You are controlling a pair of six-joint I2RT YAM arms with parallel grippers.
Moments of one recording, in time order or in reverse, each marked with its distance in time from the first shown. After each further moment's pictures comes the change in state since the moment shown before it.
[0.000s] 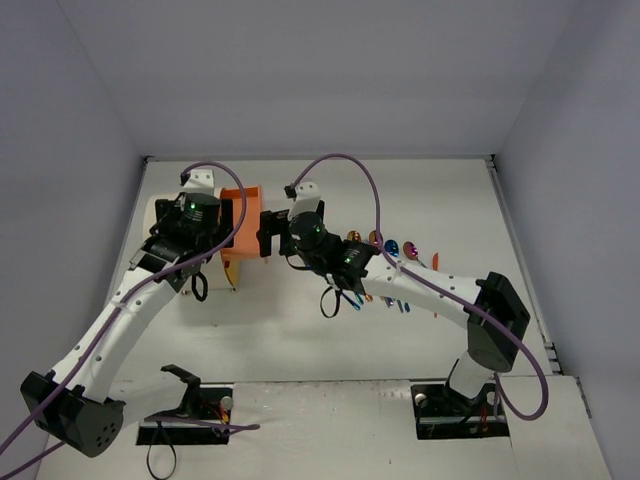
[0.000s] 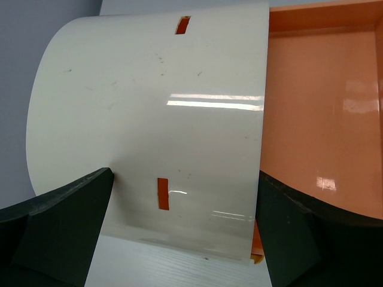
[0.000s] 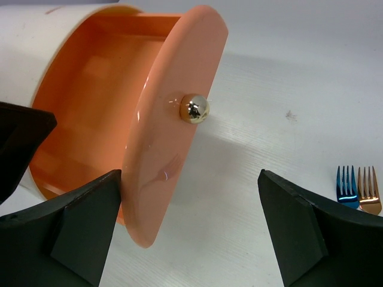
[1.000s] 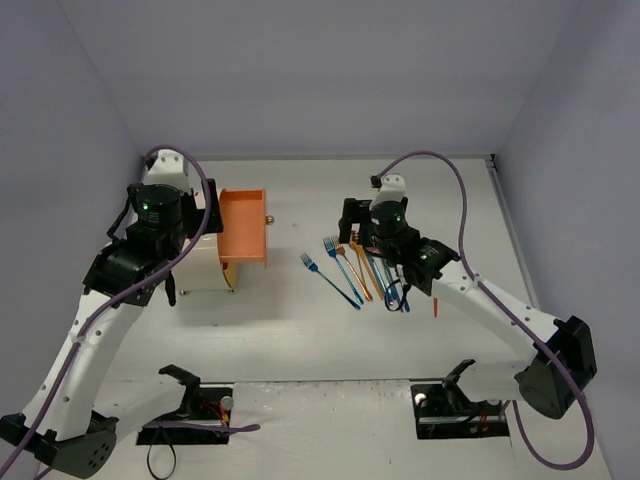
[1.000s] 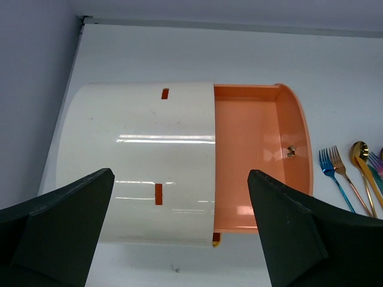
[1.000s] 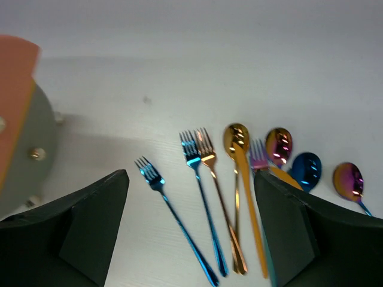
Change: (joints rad) left arm 0.015 -0.103 0.186 -0.036 0.157 0.011; right arm -0.273 -0.360 -0.246 -0.166 -0.032 -0.059
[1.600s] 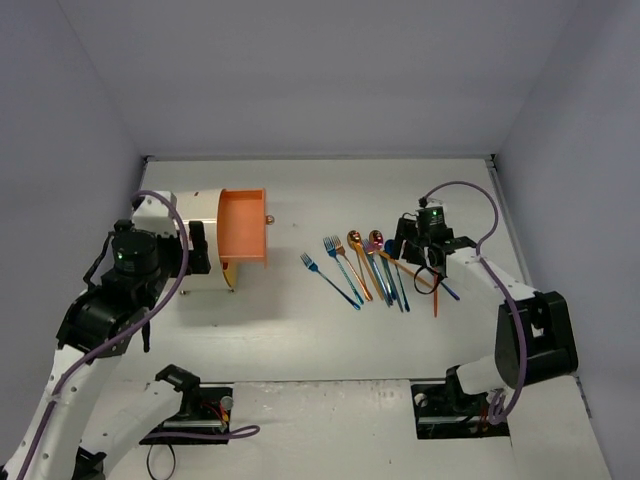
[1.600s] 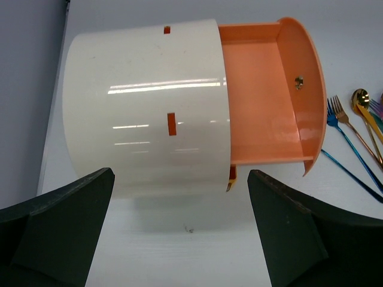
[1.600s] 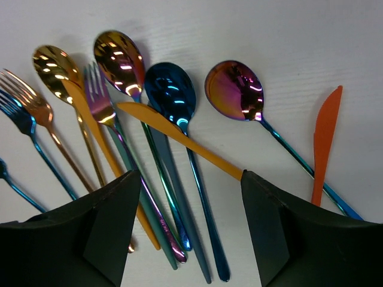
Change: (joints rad) left arm 0.000 -0.255 -0.166 -0.103 0.092 0.041; right arm -0.485 0.132 -0.215 -0.115 -0.301 0.007
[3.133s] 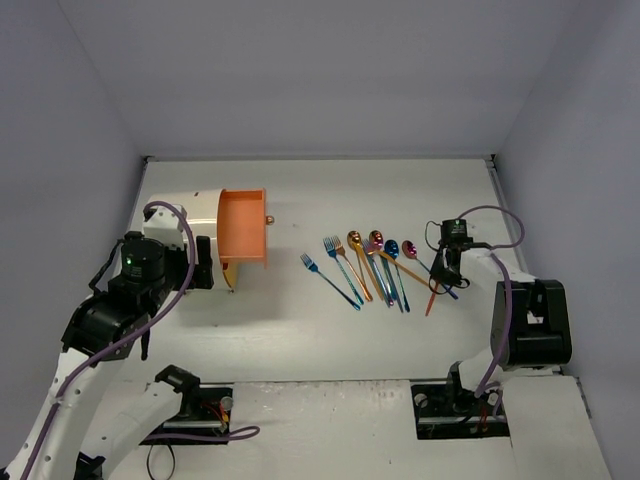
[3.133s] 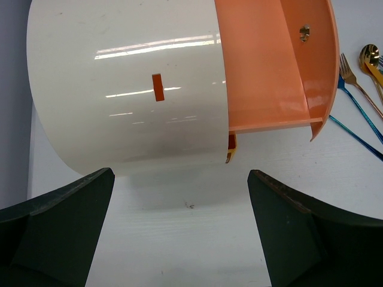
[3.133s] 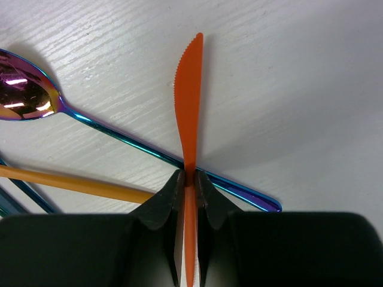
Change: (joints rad) left arm 0.001 -0.024 -0.065 -0.065 0.055 0.004; right arm -0.212 0.092 -0.067 -0.103 0.112 0.016
